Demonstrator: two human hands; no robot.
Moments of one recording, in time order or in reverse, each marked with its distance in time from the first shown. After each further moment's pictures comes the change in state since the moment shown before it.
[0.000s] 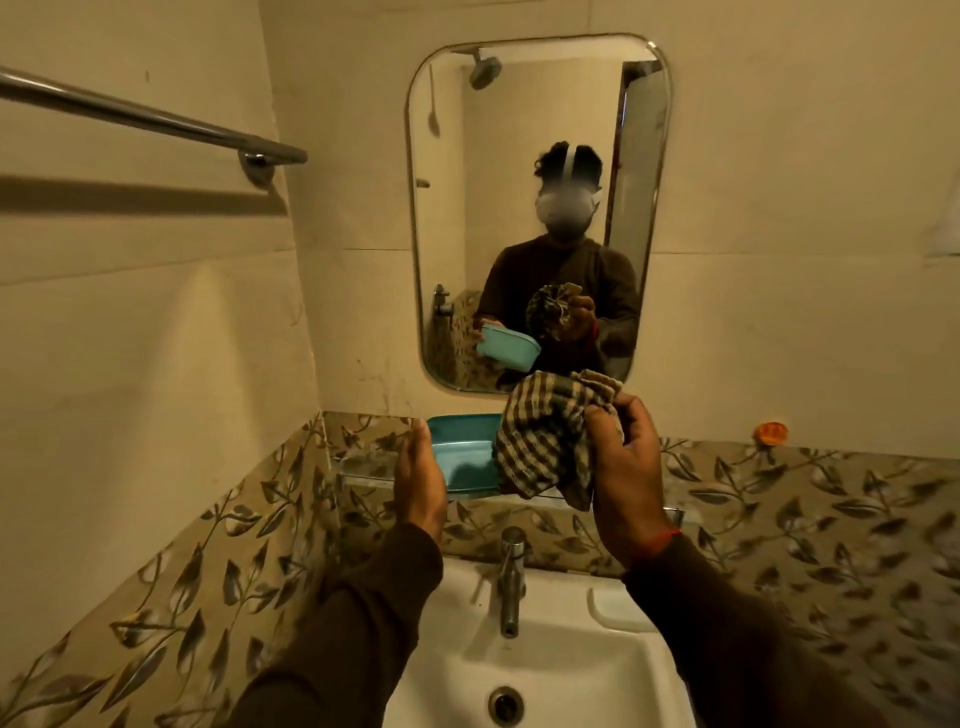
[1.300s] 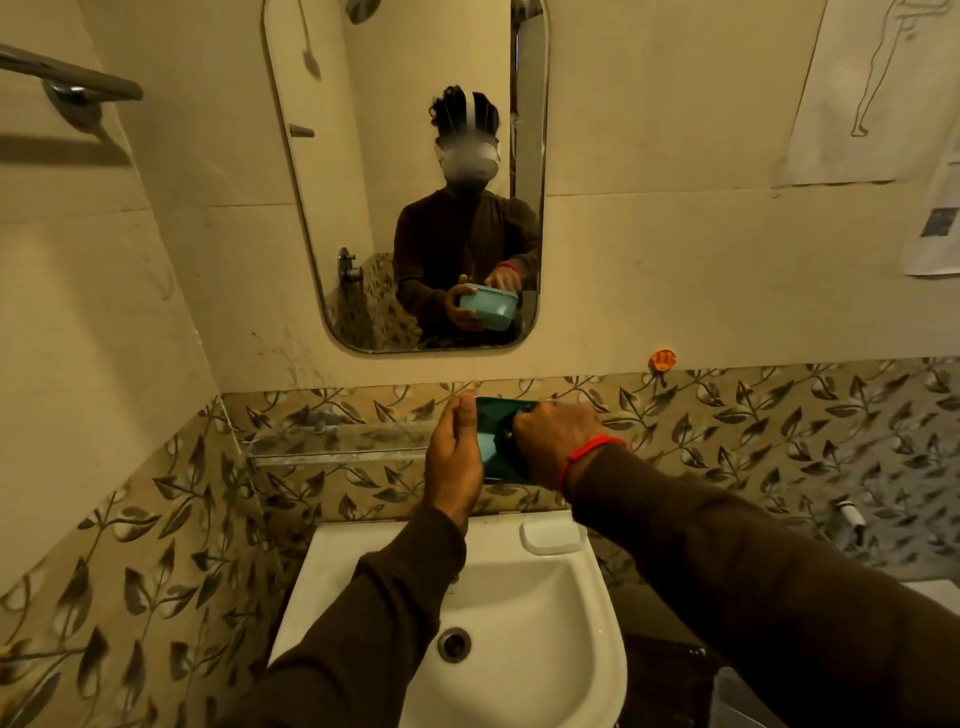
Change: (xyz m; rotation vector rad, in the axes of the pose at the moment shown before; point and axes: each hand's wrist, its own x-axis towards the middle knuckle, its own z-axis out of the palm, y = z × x) left_hand -0.065 -0.031 0.072 0.135 -0.432 0.079; right_hand -0.005 -0.015 -0.039 -2.008 -0.696 -0.070
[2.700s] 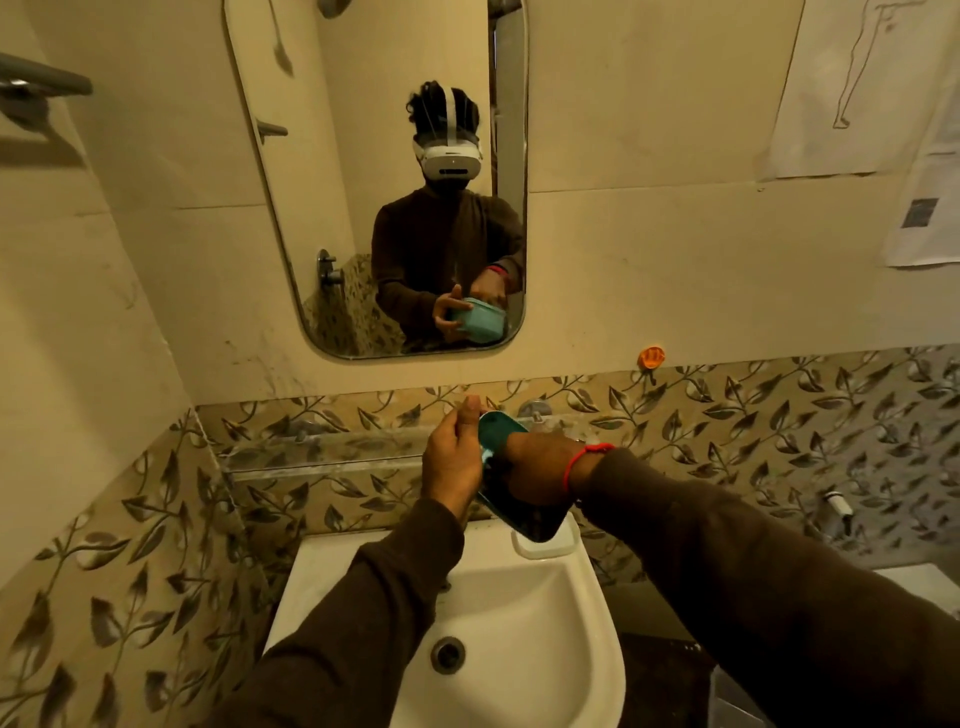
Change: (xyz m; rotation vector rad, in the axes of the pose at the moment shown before) left_hand 0.029 -0.011 0.013 0.090 0.025 -0.081; right_hand 0.009 0.001 0.010 0.539 -0.332 0.004
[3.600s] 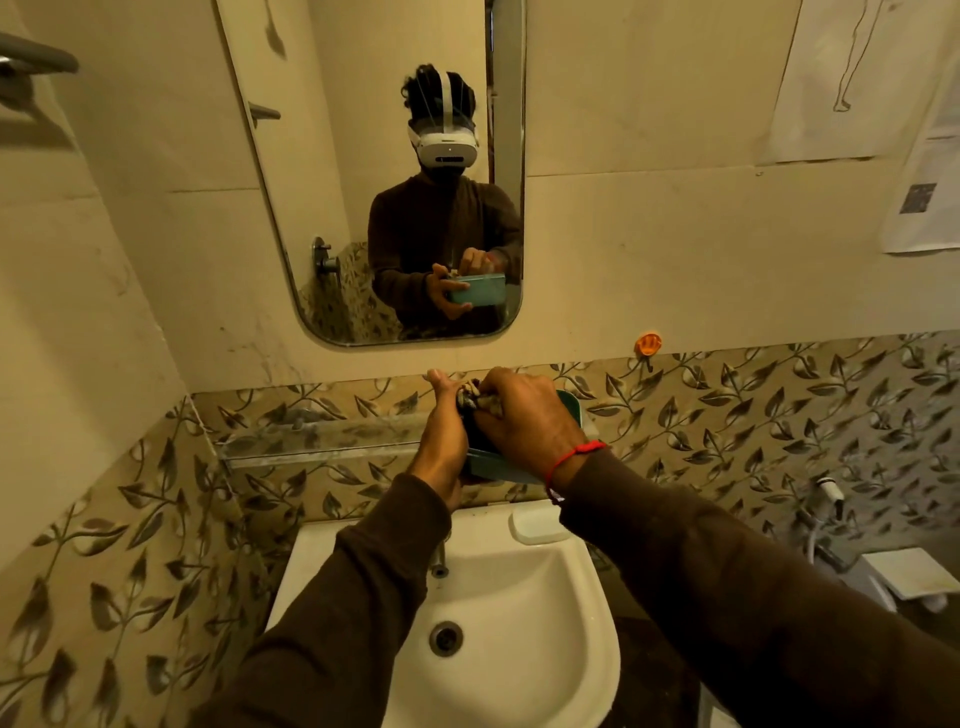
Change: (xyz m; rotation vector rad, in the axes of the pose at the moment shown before) left_hand 0.000 0.013 -0.008 -0.267 -0.190 -0.299; right_hand -0.004 -0.011 0.001 0.255 0.693 -0.134
